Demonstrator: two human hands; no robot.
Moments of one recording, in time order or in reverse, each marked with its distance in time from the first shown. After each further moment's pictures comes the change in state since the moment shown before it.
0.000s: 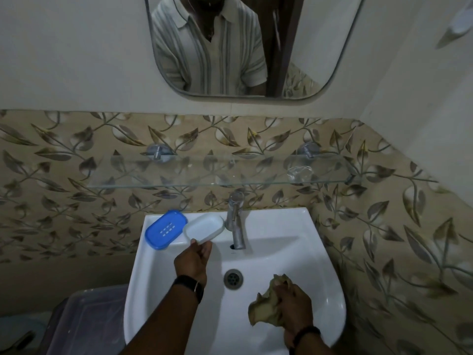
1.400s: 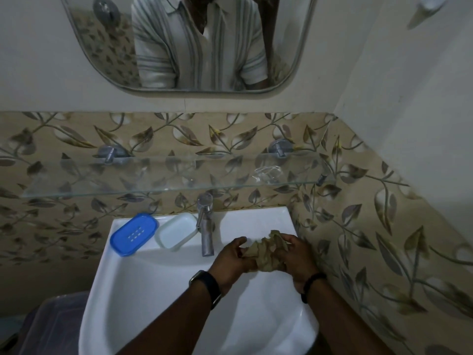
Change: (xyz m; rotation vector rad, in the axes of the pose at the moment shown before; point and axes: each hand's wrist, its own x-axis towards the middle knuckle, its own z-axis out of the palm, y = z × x) left_hand -0.052 -0.101 0.085 0.942 -0.660 -0.053; right_hand 0.101 -0.099 -0.054 -0.007 -0.308 -0.226
